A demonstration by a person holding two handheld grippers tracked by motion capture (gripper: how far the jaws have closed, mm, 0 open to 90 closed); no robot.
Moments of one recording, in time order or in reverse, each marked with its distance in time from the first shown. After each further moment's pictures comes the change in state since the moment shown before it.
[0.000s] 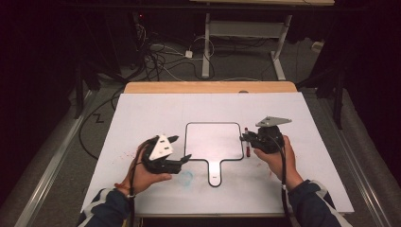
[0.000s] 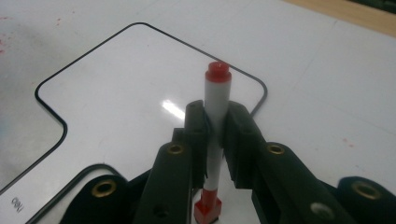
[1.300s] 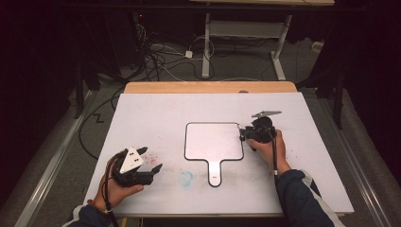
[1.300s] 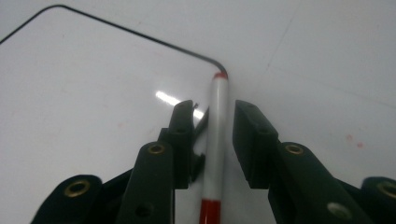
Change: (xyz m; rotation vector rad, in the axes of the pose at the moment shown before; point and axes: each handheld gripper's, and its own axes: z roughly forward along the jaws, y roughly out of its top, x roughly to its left) left arm 0.009 -0.056 -0.041 0.093 0.105 -0.063; right arm -0.039 -0.006 0.059 0.084 -0.048 0.140
